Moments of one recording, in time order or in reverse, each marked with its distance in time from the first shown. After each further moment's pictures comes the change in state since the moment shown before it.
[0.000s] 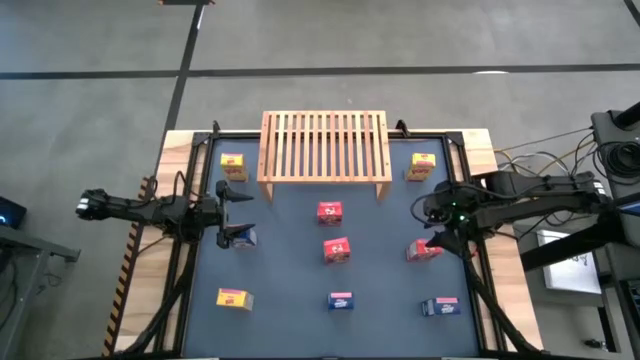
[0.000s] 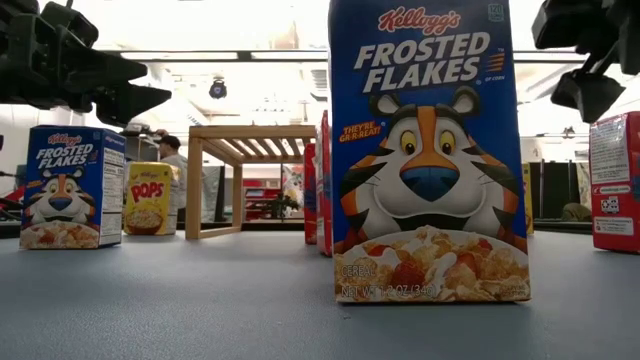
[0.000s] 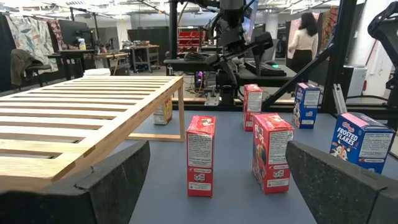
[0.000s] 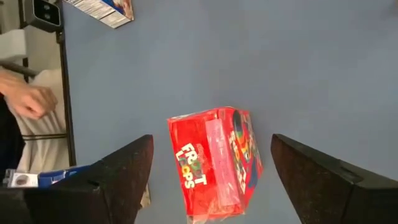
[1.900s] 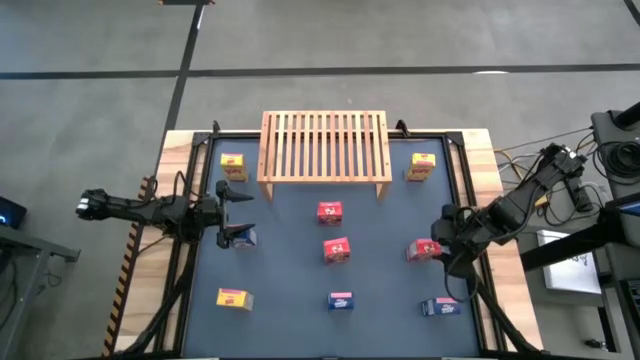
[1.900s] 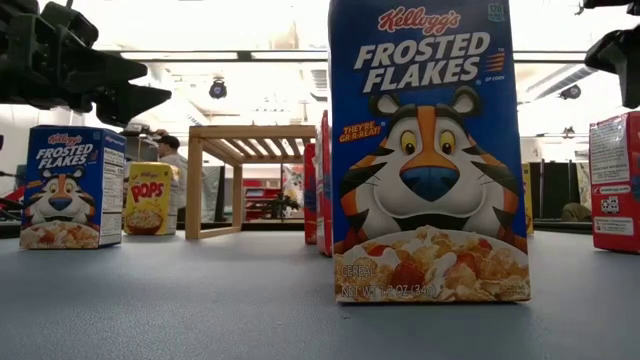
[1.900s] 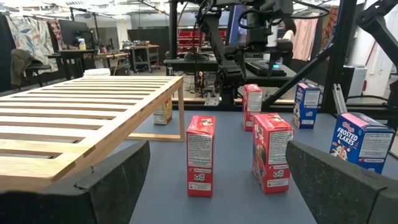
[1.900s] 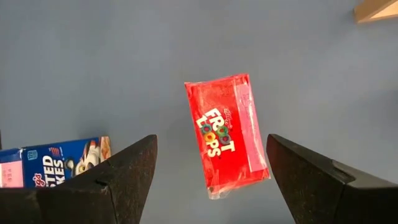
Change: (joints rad) left arm 0.000 0.000 0.000 0.000 0.000 0.000; right arm 0.626 0.146 0.104 -0.125 0.503 0.408
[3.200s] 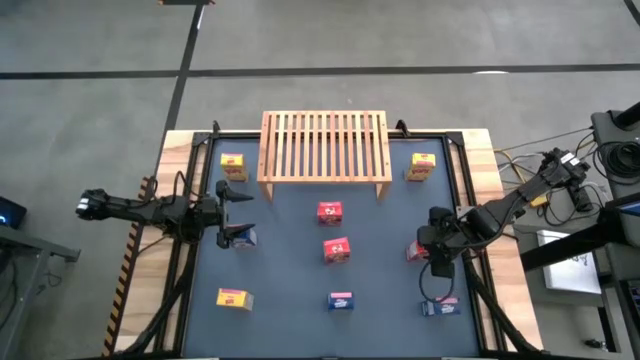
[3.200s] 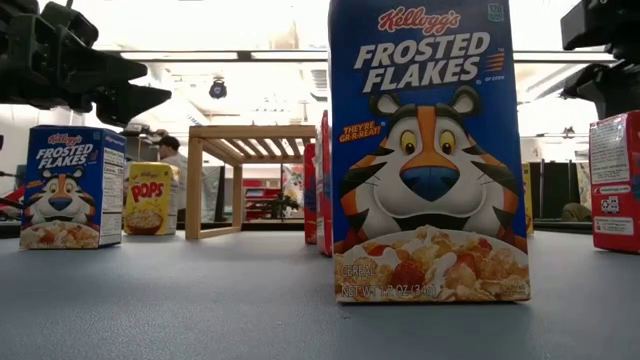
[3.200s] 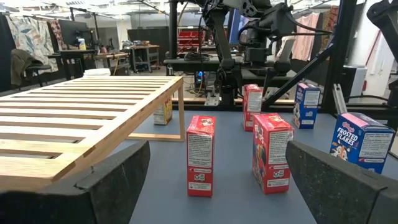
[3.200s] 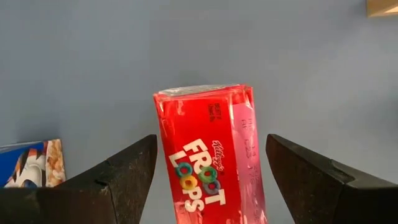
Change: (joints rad) left arm 0.000 0.000 0.000 0.000 0.000 0.000; right arm -0.108 0.123 -0.091 0.114 -0.029 -0.156
